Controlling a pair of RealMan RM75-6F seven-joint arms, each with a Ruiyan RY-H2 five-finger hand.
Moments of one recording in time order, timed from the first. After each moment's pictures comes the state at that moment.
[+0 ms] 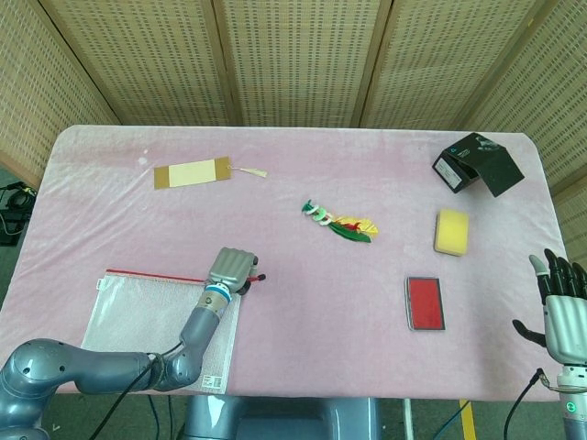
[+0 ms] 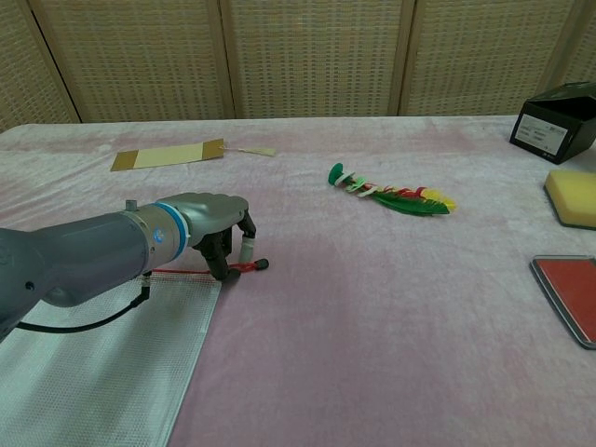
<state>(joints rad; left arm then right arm) -1.01 -1.81 -0.19 -1.39 0.46 0.98 0.80 0.07 -1.11 0.12 -1.63 -1.40 1.48 -0.14</state>
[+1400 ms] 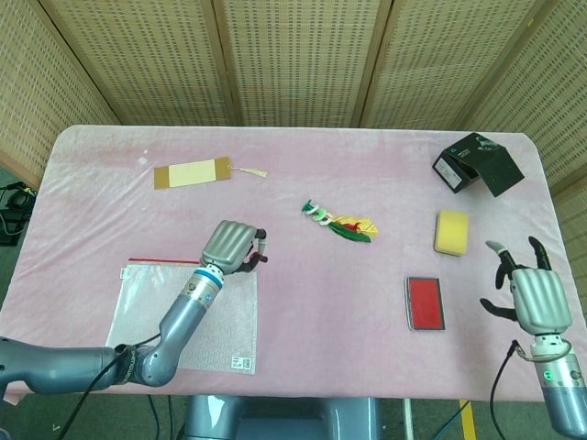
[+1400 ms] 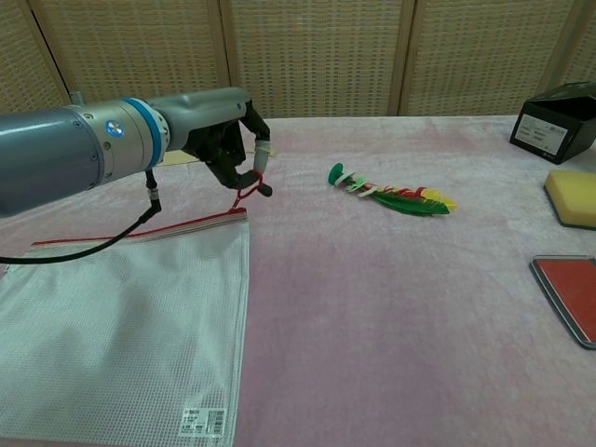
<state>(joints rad) -0.97 -1.59 -0.29 -1.67 0.71 1.03 0.61 0.21 -1.11 0.17 -1.63 -1.41 1.32 -0.02</state>
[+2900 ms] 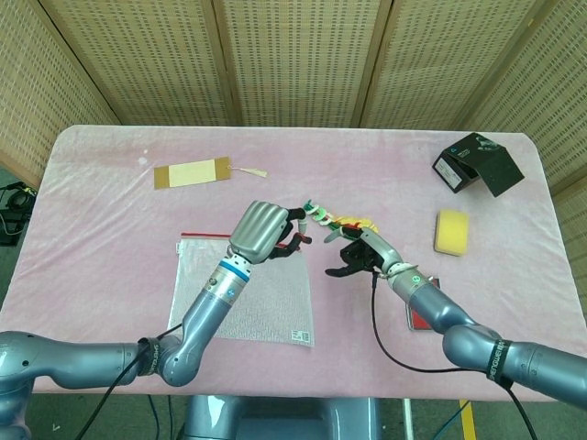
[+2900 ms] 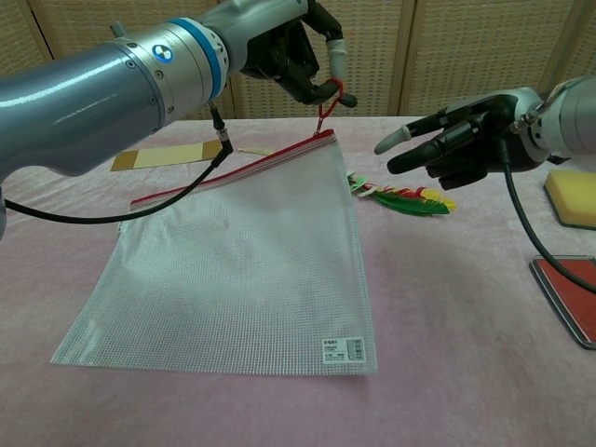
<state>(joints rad) -1.02 -1.69 -0.38 -1.61 0.95 1.11 0.40 0.85 -1.25 0.33 -1.66 -0.67 0.49 0.55</state>
